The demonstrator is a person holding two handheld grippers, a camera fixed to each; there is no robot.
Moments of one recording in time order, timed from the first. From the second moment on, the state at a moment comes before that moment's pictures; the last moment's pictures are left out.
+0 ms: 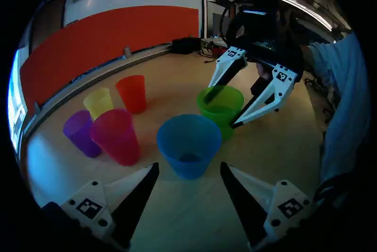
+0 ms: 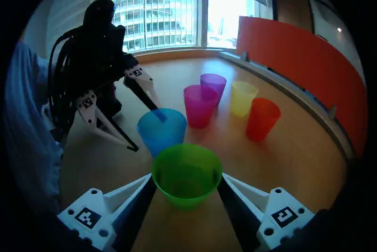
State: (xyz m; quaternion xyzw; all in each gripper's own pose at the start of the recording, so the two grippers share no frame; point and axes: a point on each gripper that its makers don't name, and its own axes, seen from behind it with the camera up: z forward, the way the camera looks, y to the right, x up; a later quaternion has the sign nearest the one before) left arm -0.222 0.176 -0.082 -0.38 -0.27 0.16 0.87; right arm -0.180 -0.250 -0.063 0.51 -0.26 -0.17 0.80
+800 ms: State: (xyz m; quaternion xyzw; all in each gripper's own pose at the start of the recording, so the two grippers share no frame) left arm -0.209 0.167 -0.093 -0.37 -0.26 0.16 0.88; right arm -0.187 -0.234 -0.067 0.49 -0.26 -0.17 0.82
